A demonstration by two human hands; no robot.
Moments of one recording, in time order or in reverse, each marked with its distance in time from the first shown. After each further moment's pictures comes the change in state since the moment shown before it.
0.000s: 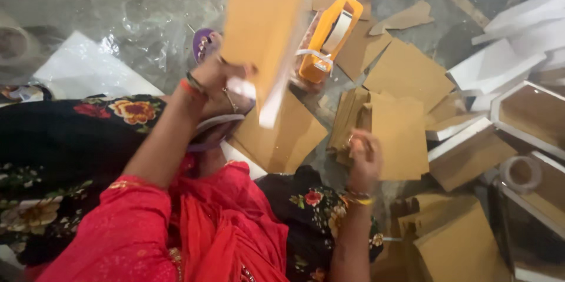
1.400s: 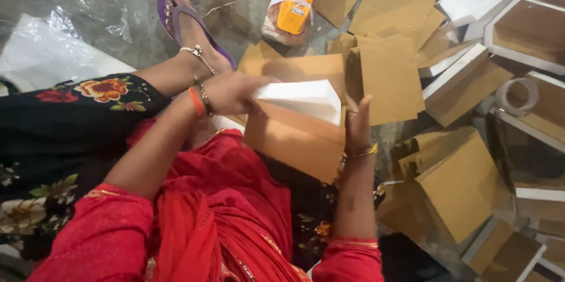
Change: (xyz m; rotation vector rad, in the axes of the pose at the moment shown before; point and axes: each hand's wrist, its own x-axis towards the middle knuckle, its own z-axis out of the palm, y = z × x) left_hand -0.061 0.018 0.126 1.066 -0.657 -0.112; right_hand -0.024 -0.025 -0.004 0.707 -0.433 0.344
